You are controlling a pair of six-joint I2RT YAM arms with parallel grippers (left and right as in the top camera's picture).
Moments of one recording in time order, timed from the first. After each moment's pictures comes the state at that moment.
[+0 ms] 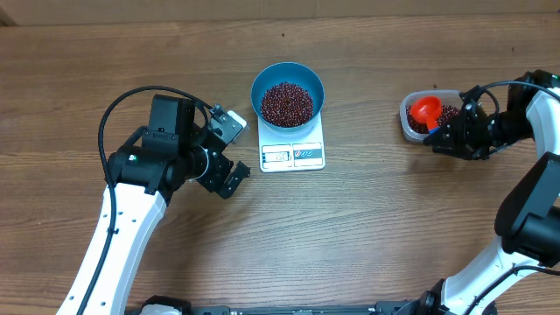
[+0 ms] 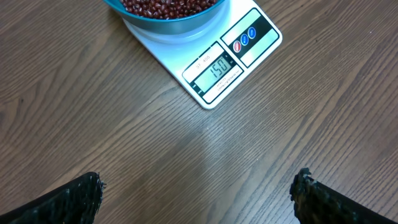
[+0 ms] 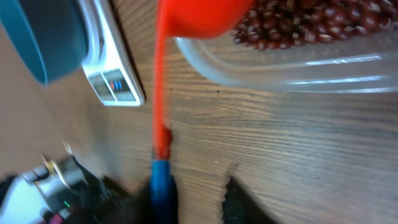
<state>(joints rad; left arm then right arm) -0.20 1.31 1.15 -0.92 0.29 0.43 -0.41 2.00 1.58 -1.40 -0.69 -0.28</state>
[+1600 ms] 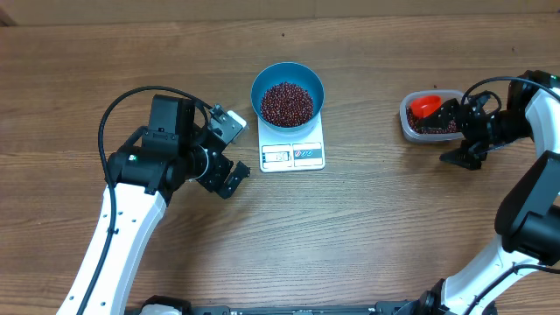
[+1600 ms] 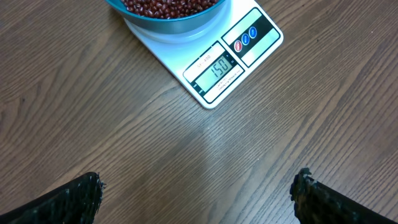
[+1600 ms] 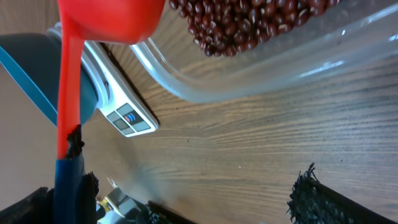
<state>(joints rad) -0.20 1.31 1.15 -0.92 0.29 0.43 -0.41 2.00 1.58 -1.35 -0.69 0.06</state>
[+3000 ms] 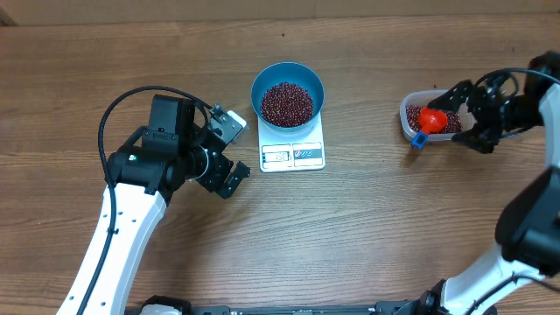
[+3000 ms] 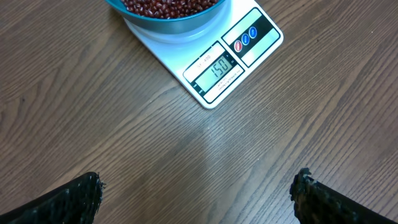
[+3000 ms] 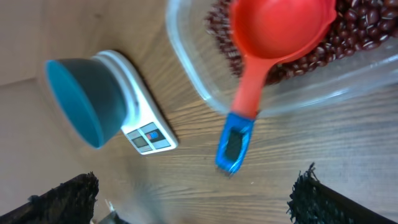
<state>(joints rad) -0.20 1.31 1.15 -0.92 0.29 0.43 -0.41 1.91 1.69 -1.35 -0.69 0.10</state>
